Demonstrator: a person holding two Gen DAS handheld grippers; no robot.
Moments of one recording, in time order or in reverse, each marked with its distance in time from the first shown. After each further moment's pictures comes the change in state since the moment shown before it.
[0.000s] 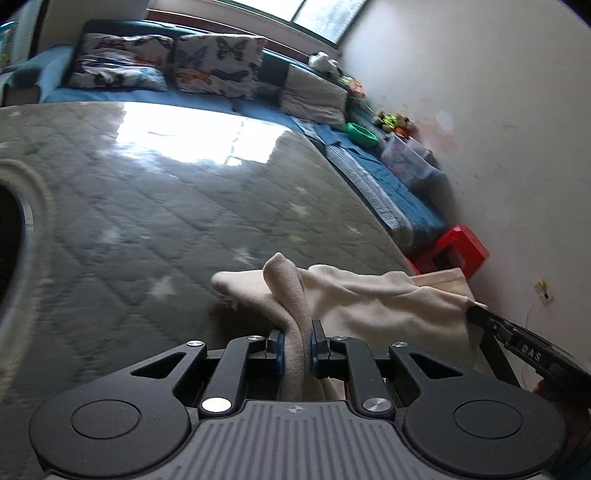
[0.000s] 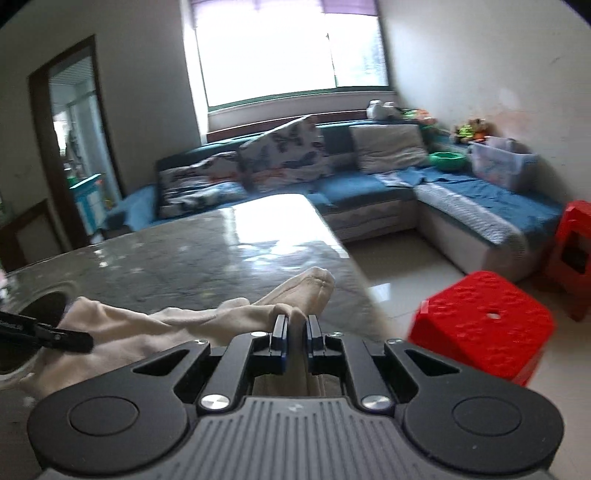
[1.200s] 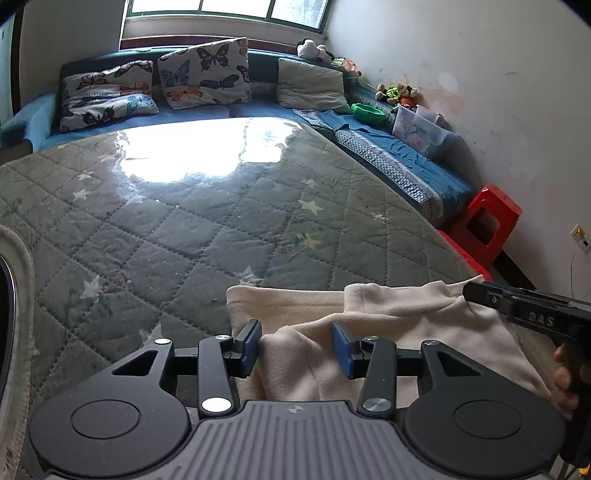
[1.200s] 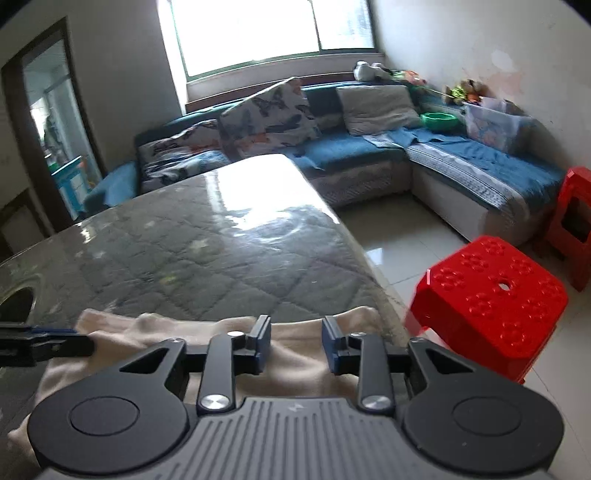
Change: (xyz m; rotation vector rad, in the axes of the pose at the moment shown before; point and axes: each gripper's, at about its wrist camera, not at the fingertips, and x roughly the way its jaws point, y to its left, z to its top) left arm 0.046 -0.016 0.017 0.185 0.006 0.144; right arm 0.074 0.001 -0.005 0.018 0.125 0.018
